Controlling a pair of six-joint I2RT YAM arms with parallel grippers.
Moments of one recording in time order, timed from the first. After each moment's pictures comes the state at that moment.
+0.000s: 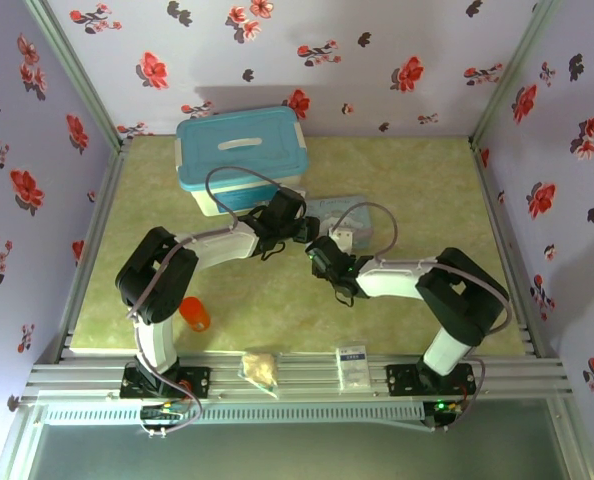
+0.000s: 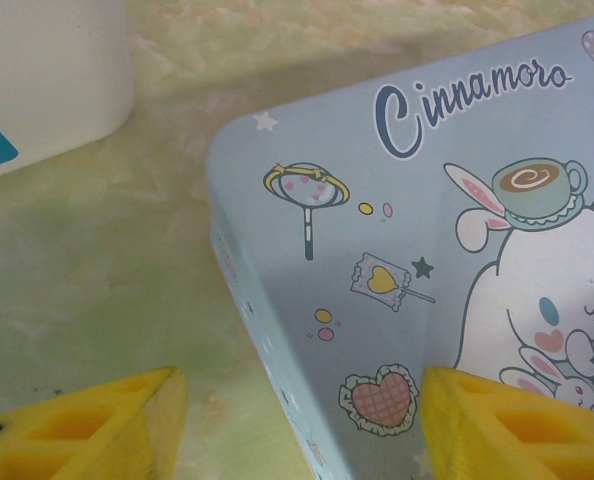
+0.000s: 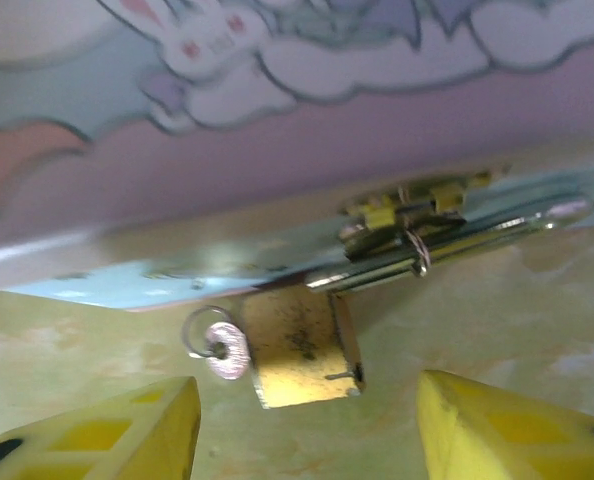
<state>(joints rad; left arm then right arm) -0.76 1.87 1.20 -0.09 -0.09 -0.44 0.84 1.68 0.76 -0.08 0.44 0.77</state>
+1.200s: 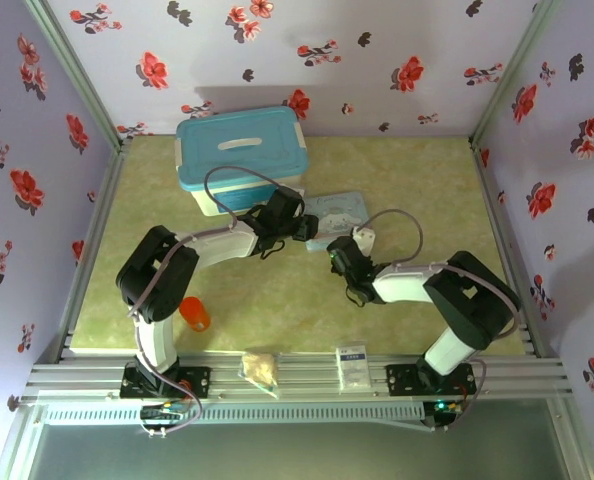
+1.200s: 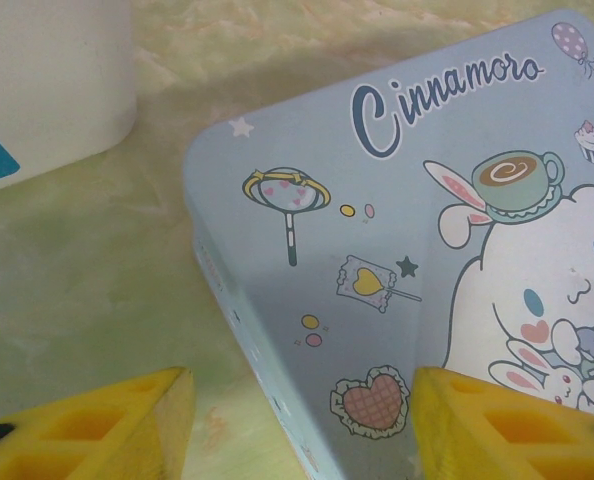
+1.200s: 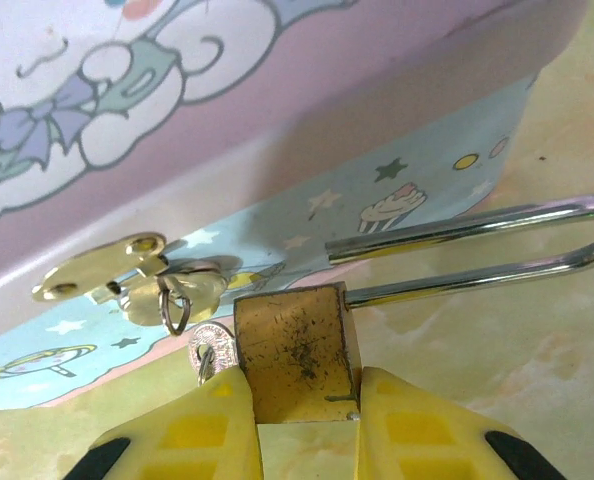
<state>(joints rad) -0.75 1.88 1.19 -0.06 -0.08 -0.44 0.73 1.59 0.58 0.19 0.43 0.84</state>
